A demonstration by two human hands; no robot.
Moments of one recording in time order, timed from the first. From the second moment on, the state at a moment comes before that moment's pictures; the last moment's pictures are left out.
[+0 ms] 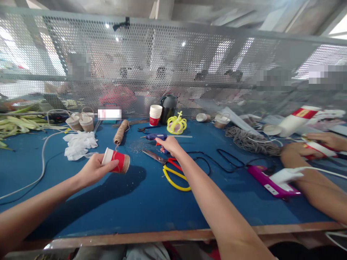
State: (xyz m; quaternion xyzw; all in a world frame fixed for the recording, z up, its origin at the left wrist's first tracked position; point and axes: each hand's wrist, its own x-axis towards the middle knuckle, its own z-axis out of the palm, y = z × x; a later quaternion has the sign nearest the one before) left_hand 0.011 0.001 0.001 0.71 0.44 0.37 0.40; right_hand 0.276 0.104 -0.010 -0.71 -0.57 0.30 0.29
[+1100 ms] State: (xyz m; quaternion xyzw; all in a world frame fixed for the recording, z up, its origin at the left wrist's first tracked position) left_hand 0.011 -0.006 0.000 0.54 0.44 0.36 0.62; right_hand 0.192 0.013 0.029 -0.37 -0.57 0.59 0.43
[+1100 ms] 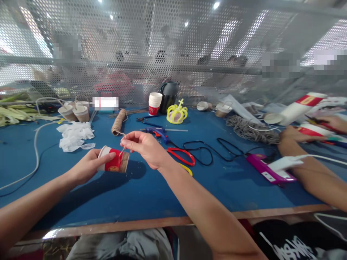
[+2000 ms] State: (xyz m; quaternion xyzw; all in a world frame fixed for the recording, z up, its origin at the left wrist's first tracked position) left_hand 0.019 -0.020 0.004 0.44 0.44 0.33 0.71; right_hand 0.189 0.013 0.011 -0.43 -0.58 0.52 0.46
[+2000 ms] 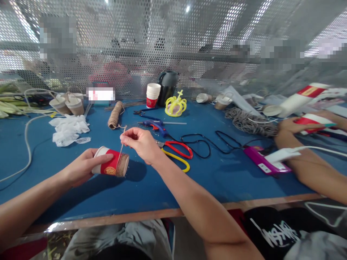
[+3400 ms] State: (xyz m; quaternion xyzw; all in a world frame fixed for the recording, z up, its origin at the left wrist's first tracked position) left_hand 0.010 -0.030 -0.002 0.61 0.41 0.38 0.57; right_hand 0.184 0.004 0.008 -0.47 -0.58 0.54 0.40
